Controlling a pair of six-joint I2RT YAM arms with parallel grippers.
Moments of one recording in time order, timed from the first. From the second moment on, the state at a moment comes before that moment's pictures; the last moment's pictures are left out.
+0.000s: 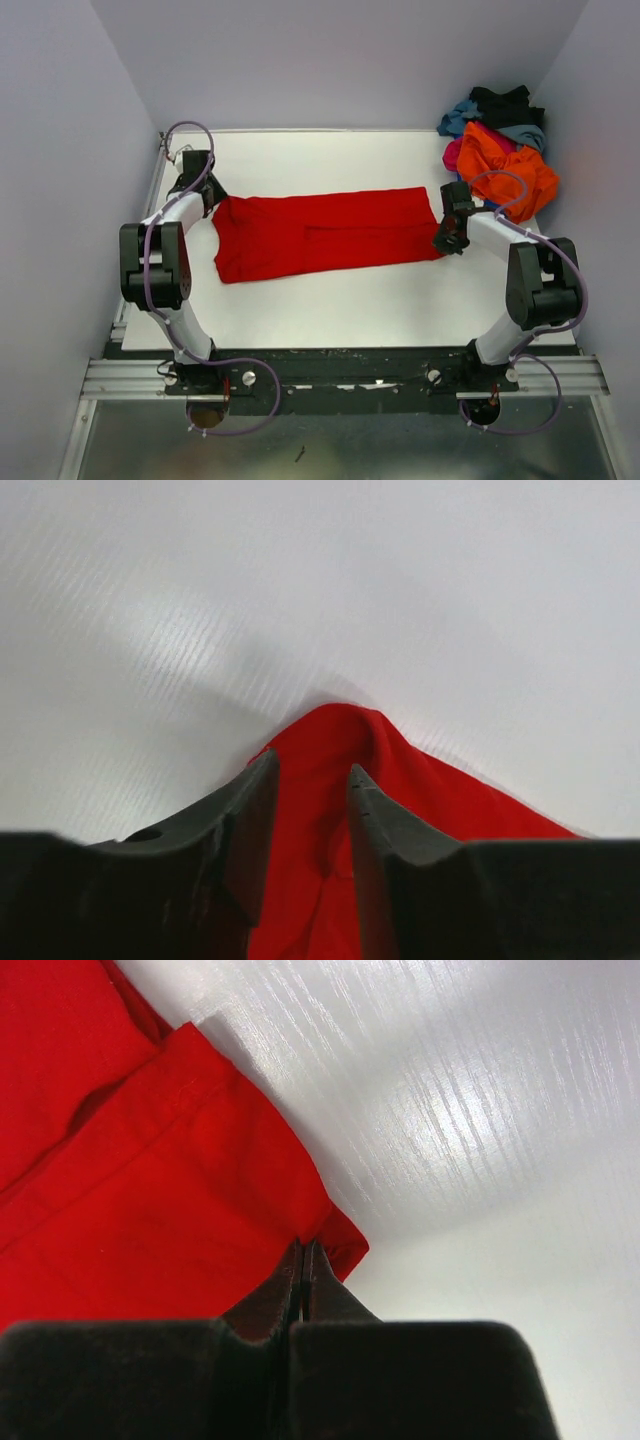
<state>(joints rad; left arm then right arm) 0.05 1.81 1.19 -0.15 -0.16 -0.52 0.12 1.65 0.95 -0.46 0.22 0.59</state>
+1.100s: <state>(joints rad) 0.06 2.11 1.51 -0.30 -0.03 -0.53 0.12 1.55 0.84 -0.44 0.09 0.59</state>
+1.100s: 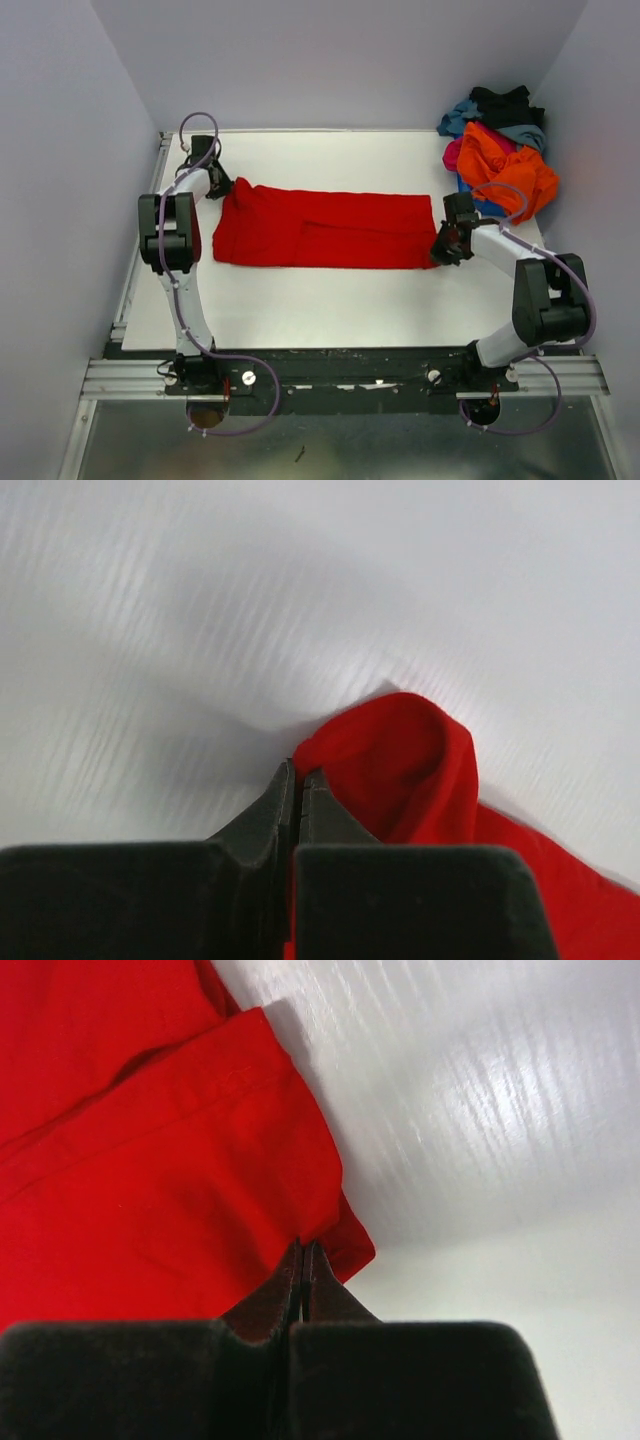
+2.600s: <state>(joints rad) -0.35 2.77 2.49 -0.14 0.17 -0.78 1.05 1.79 1.24 -0.49 -0.25 0.80</state>
